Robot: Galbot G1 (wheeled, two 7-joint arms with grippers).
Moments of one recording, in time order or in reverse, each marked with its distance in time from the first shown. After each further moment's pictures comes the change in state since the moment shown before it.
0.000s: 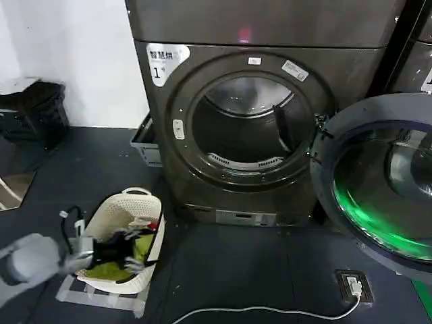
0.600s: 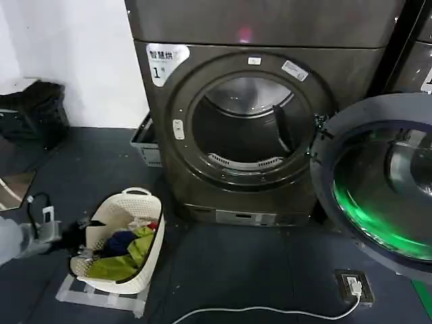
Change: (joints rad) left arm 0.005 0.094 -0.075 0.150 0.135 0.118 0.080; right arm 0.003 0.006 -0.005 0.004 0.001 0.001 -0.004
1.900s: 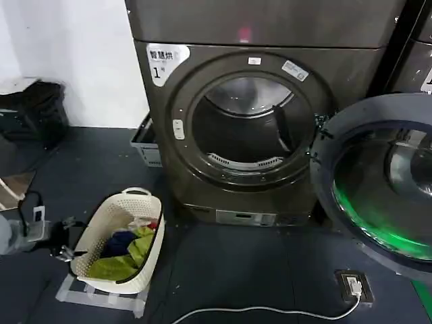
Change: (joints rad) left arm 0.009 0.010 -0.027 0.063 0.123 -0.003 0.074; right arm -0.028 0.011 0.033 0.005 0.004 0.003 -0.008
